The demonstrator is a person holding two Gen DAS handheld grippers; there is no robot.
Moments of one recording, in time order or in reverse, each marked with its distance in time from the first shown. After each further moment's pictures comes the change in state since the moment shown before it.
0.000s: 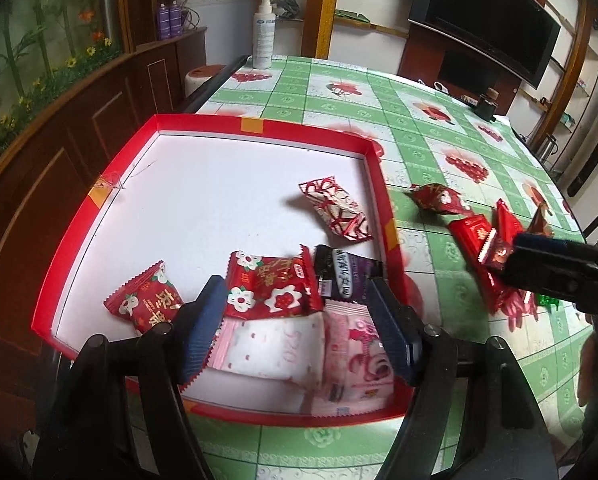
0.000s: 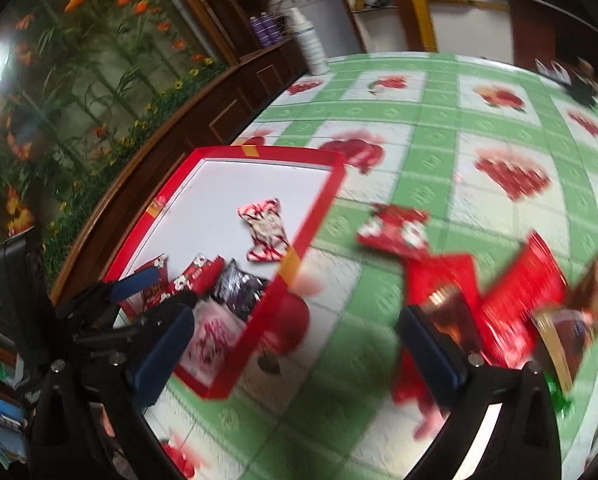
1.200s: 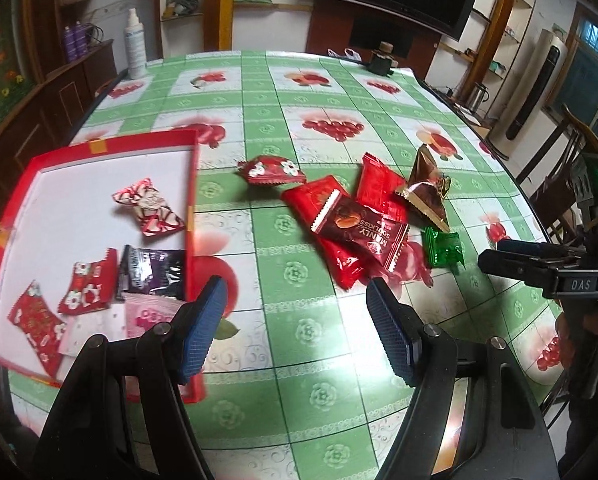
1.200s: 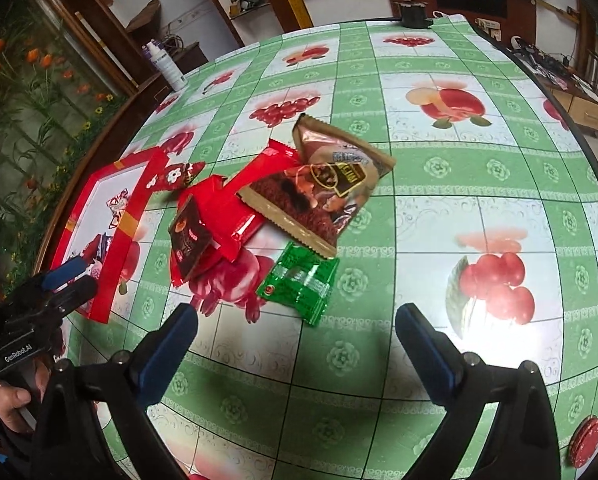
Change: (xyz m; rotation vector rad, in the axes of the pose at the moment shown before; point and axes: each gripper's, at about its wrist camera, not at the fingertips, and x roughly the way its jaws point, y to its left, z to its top) left arm -0.008 -0.125 -0.005 0.196 0.076 -0.205; right arm -0.093 -0.136 -0.079 0.228 -0.007 -0.213
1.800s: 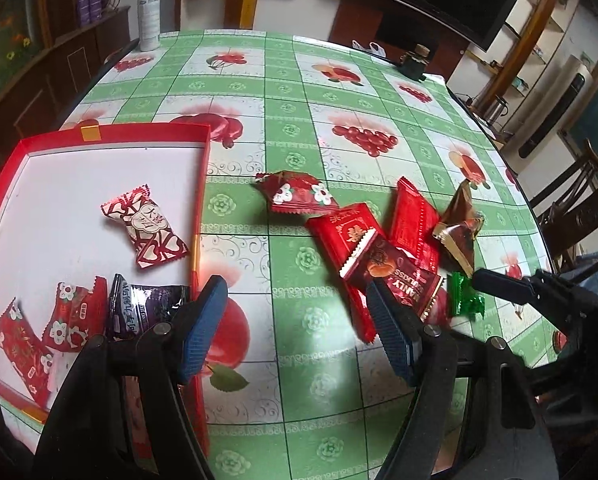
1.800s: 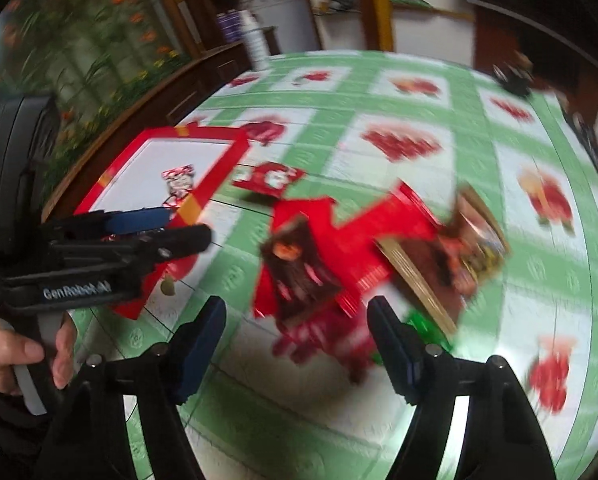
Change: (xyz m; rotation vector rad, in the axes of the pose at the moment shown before) left arm 0.035 0.028 0.037 -0.119 0.059 -0.001; right arm 0.029 0.098 0.022 -0.320 -0.015 0.041
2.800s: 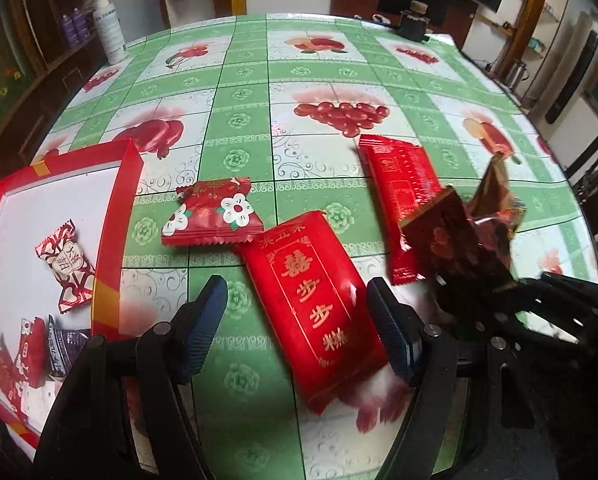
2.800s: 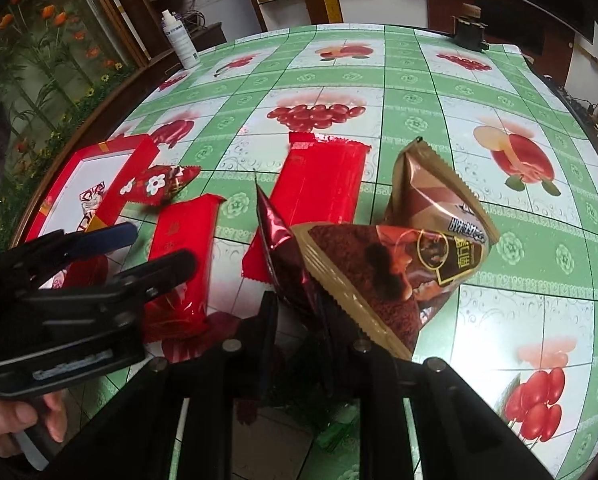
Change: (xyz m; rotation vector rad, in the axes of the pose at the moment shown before) left arm 0.068 -0.069 0.018 0.091 0.057 0.155; right arm 0.031 -0.083 -0.006 0.174 0.037 -0.073
